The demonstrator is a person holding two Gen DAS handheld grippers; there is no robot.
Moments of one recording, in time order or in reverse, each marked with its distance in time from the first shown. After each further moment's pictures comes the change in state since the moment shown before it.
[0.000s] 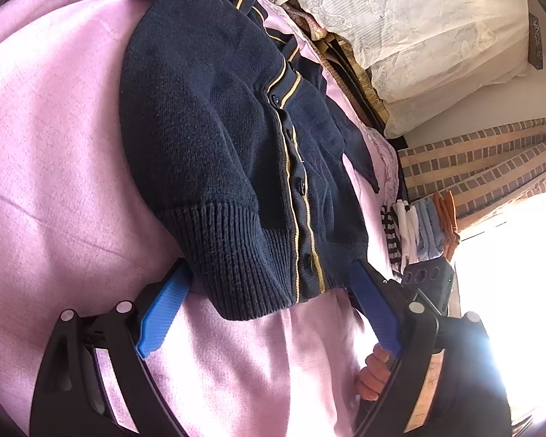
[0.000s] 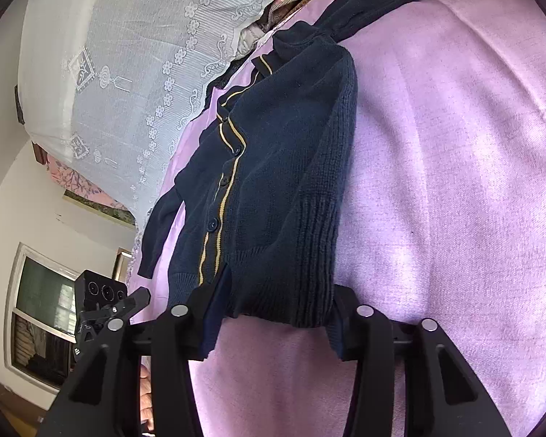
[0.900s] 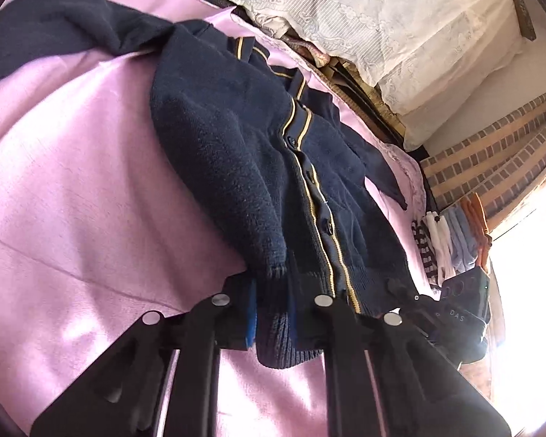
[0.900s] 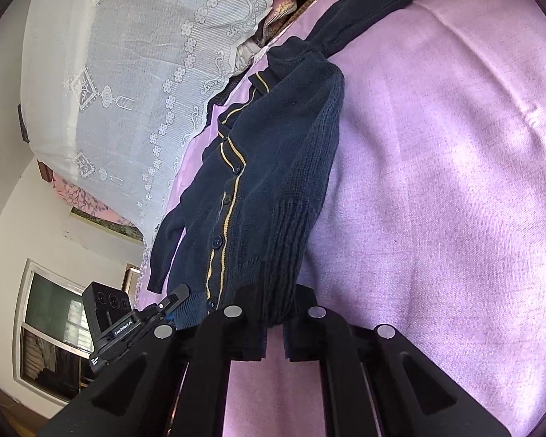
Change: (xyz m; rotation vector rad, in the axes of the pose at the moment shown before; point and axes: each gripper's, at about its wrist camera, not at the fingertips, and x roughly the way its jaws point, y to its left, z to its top) left arm -0.026 -0.009 0.006 0.134 -0.142 0.151; right arm -0.020 0.000 0.001 0.036 -0.078 0.066
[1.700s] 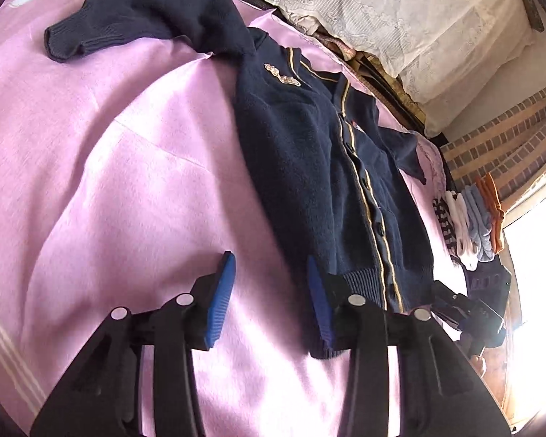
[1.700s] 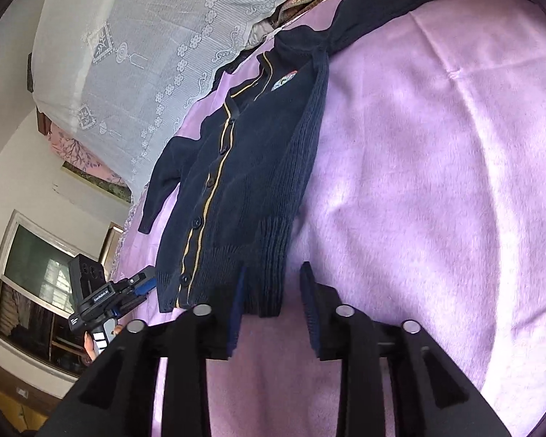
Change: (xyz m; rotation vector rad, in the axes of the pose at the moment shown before) left arm -0.063 0.039 -0.038 -0.013 0.059 0.109; right arm -0.037 0.004 -0.048 -0.124 0.107 -0.080
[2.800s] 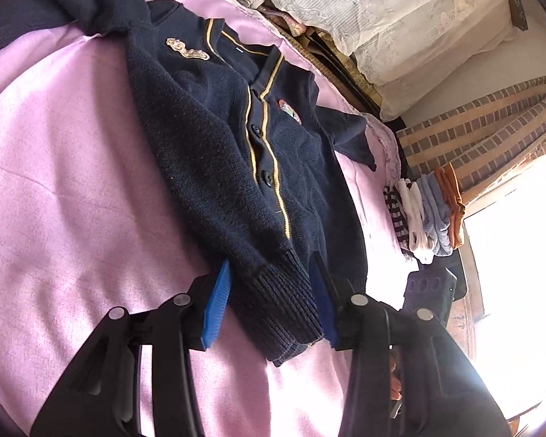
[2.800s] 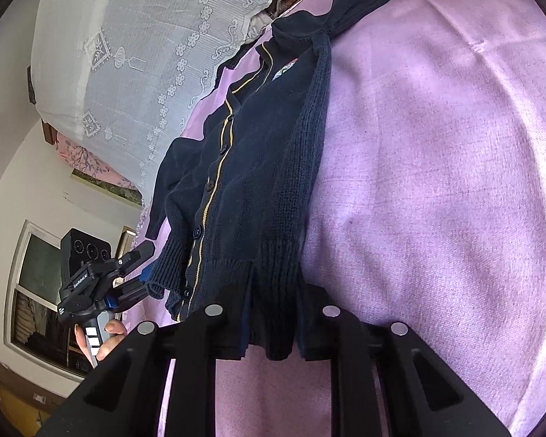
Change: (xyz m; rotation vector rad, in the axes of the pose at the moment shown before) left arm 0.034 -0.079 0.013 0.015 0.078 -0.190; right arm 0.022 -0.012 0.003 0.042 0.015 0.058
